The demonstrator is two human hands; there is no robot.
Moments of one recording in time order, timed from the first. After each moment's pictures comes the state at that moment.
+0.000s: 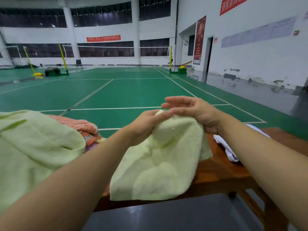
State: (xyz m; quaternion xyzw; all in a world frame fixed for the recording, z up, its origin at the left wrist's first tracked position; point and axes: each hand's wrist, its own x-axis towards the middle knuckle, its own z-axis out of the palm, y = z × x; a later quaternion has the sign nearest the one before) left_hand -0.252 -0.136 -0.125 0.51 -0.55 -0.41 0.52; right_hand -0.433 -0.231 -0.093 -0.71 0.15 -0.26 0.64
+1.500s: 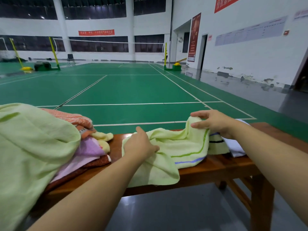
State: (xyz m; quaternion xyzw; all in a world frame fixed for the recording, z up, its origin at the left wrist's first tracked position) left_hand -0.273 -0.129 -0.198 0.87 -0.45 -0.04 0.19; right_hand -0.494 -0.275 -0.137 -0.74 0.41 -0.24 0.47
